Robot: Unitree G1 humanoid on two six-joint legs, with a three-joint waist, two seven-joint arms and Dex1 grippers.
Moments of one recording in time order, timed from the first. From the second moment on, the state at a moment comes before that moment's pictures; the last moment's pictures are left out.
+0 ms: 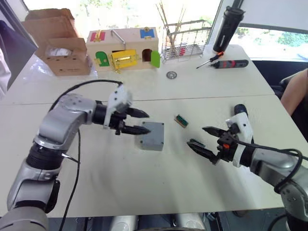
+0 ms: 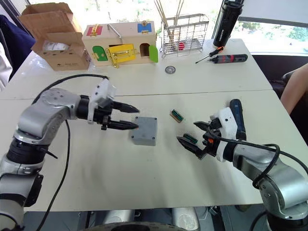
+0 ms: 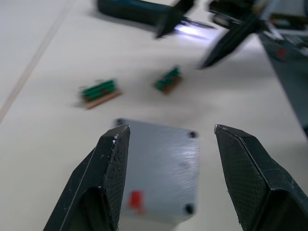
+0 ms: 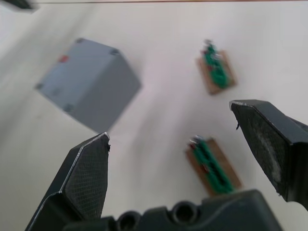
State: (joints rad) left arm -0.67 0.70 -0.21 -0.23 -0.42 0.69 -1.30; right arm 0.01 -0.64 -0.23 -0.76 0.60 1.03 0.51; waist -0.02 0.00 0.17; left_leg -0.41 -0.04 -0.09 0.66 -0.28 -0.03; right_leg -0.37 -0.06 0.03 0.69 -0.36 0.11
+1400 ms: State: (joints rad) left arm -0.62 0.72 -0.31 -0.21 -0.34 0.58 -1.28; right arm 0.04 -0.57 -0.04 -0.60 0.40 0.78 0.45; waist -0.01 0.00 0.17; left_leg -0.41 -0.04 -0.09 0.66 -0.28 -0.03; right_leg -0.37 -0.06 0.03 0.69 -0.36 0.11
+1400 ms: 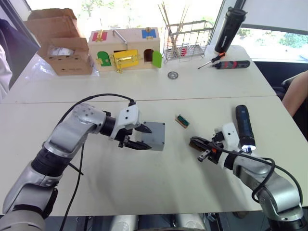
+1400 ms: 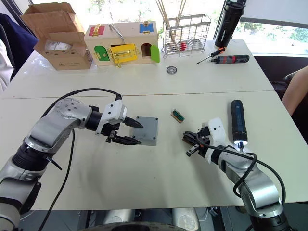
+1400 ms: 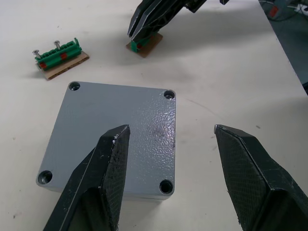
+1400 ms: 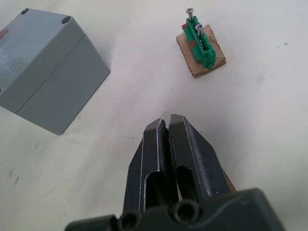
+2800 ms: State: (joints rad) left arm -0.54 0.81 -0.17 -0.16 -0.35 0.63 -1.19; right arm -0.41 -0.49 0.14 -0.45 0.48 0.84 0.52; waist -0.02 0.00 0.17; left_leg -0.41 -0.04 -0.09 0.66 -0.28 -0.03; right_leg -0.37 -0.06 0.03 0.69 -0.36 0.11
